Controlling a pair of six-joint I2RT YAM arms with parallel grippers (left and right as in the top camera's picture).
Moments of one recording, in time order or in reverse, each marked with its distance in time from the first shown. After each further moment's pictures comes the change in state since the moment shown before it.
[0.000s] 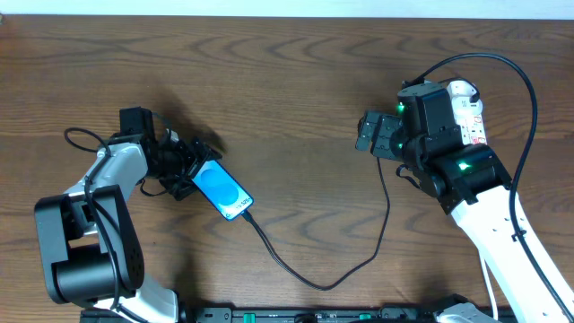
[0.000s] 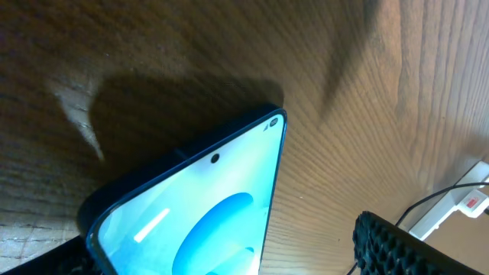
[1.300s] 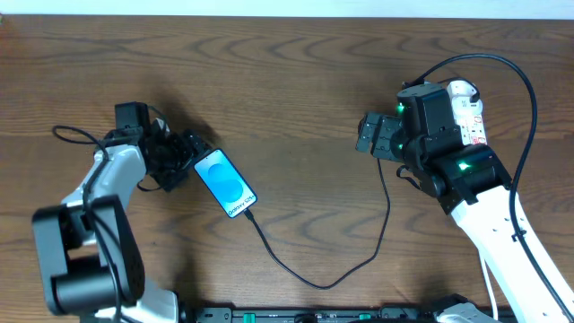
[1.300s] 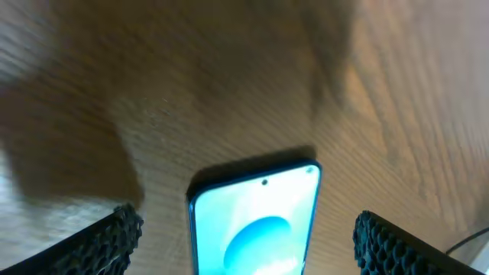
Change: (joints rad) left arm 0.001 -0.078 -0.002 0.088 -0.151 0.056; right arm 0.000 0.000 0.000 -0.011 0.002 0.000
